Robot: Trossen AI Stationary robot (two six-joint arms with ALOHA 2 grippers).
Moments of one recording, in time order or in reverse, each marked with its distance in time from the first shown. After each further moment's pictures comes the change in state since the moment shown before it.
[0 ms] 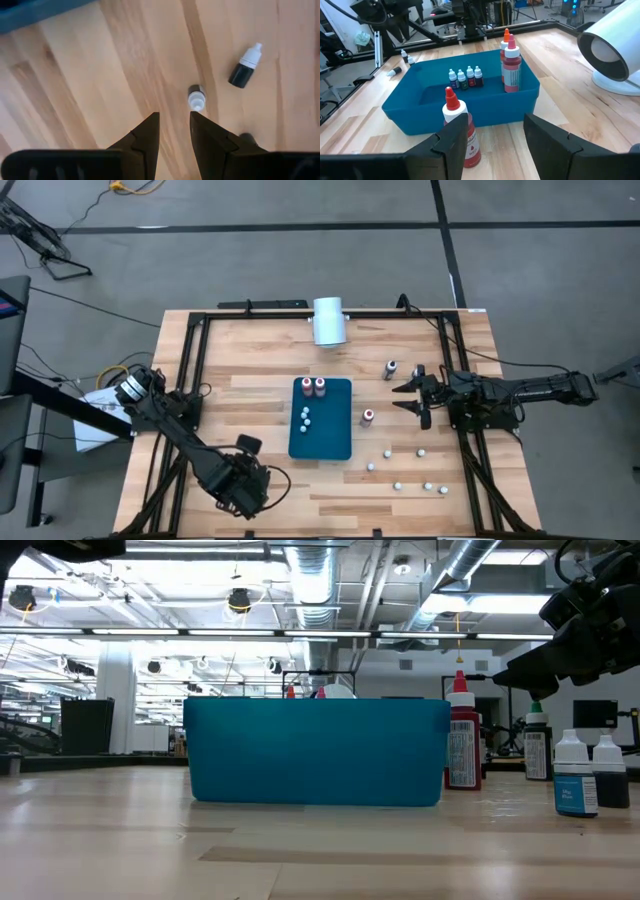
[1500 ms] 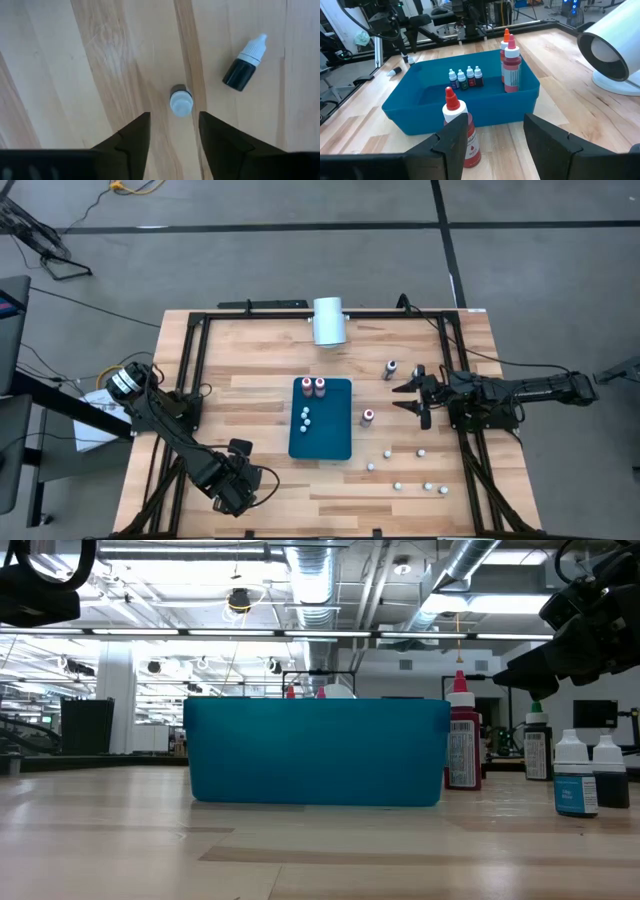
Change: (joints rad) left arm -0.055 -0.086 -0.292 0.318 0.023 -0.131; right arm 0.000 0.000 0.000 0.000 0.000 0.000
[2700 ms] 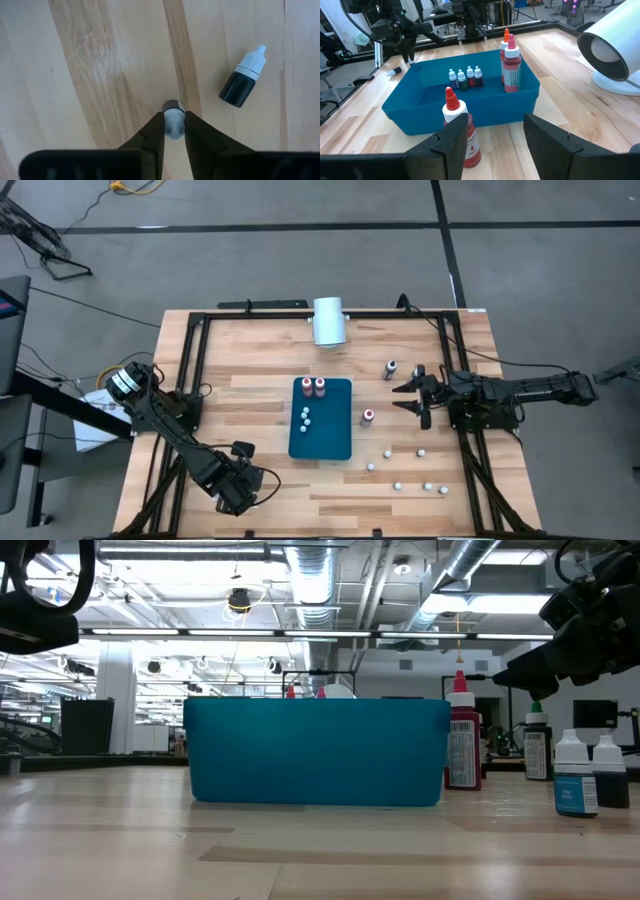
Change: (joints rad) left arm 0.000 0.001 -0.085 0.156 0.000 0.007; right arm 0.000 0.000 0.000 0.000 0.000 0.000
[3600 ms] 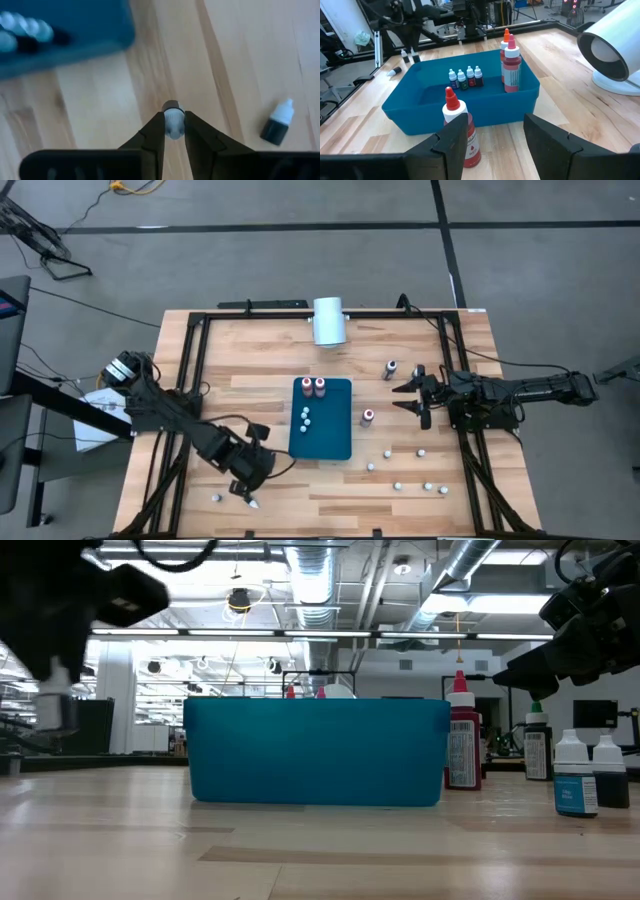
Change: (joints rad) left arm 0.175 -0.111 0.024 0.035 -0.076 0.270; right arm 0.000 0.000 0.000 0.000 0.000 0.000
